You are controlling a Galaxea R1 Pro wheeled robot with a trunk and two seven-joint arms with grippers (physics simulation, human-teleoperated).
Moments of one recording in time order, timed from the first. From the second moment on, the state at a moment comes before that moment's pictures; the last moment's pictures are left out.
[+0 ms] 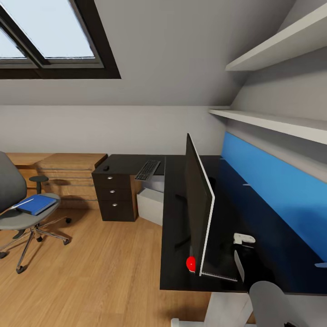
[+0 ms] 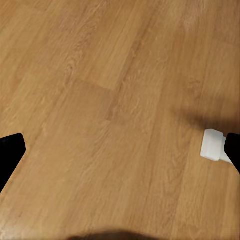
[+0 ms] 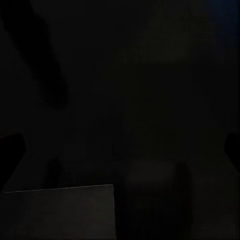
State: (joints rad) left arm -0.21 -0.06 0.18 -0.16 0.13 -0.48 -0.01; right arm -0.67 0.04 -0.49 -0.64 0.35 0.39 -0.01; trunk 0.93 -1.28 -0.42
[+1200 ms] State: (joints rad) left arm -0.21 -0.06 0.18 -0.16 0.13 -0.48 -0.01; right arm -0.73 0.01 -0.49 -0.55 0.35 0.40 0.00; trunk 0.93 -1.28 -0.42
